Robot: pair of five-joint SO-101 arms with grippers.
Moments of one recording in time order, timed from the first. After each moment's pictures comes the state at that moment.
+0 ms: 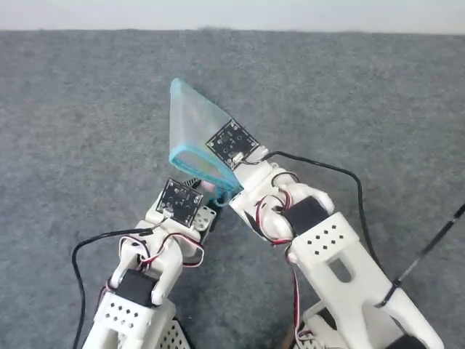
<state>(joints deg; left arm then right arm) 14.7 -88.7 95.7 33.8 -3.6 -36.2 -36.6 46.4 51.1 13.1</state>
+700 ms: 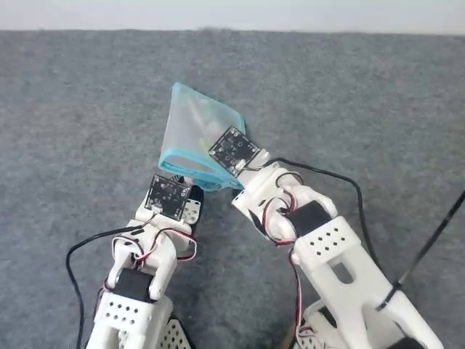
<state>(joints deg) 6.6 -88.7 96.3 32.4 -3.6 -32.1 -37.5 52.0 42.7 20.3</state>
